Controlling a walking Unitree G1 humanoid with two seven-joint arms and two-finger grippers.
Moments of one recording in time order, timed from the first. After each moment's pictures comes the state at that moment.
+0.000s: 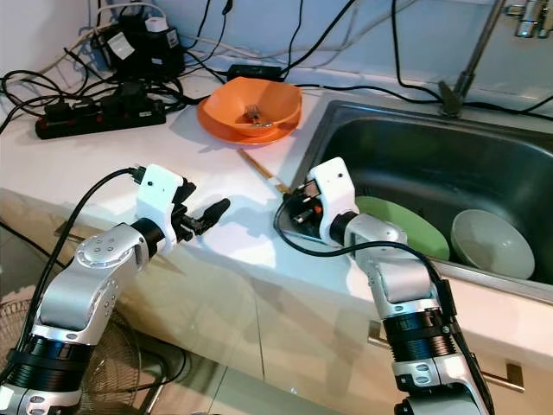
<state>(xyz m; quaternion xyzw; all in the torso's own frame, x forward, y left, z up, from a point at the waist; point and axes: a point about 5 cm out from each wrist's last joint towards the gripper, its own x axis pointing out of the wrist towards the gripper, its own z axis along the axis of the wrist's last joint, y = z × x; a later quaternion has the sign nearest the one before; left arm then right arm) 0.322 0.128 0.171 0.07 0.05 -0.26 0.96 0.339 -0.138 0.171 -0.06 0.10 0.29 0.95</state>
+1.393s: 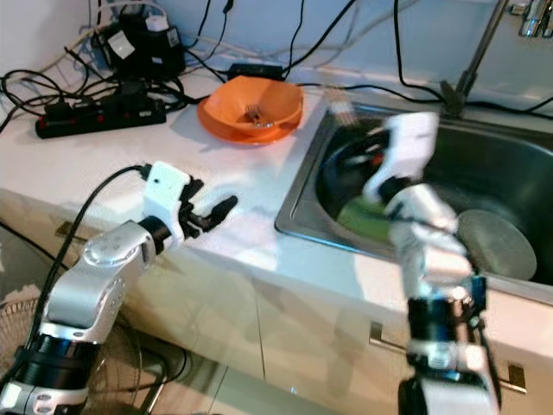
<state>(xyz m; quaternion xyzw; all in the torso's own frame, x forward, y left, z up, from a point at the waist) 0.322 0.117 0.174 0.07 0.04 -0.28 0.96 0.357 -0.208 0.226 0.02 -0.09 0.08 0.99</state>
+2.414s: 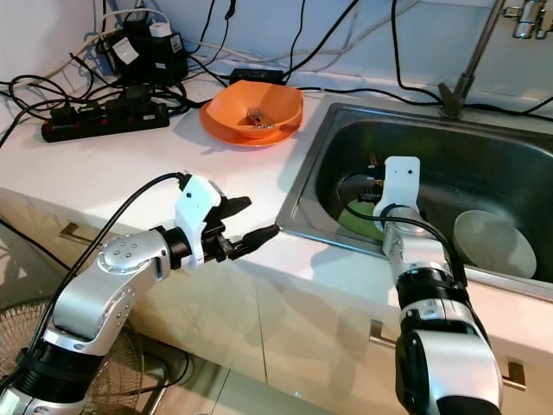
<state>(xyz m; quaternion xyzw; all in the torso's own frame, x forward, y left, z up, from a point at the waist) 0.298 0.084 0.179 0.08 0.03 -0.45 0.89 0.382 -0.225 0.143 -0.03 0.14 -0.08 0.99</state>
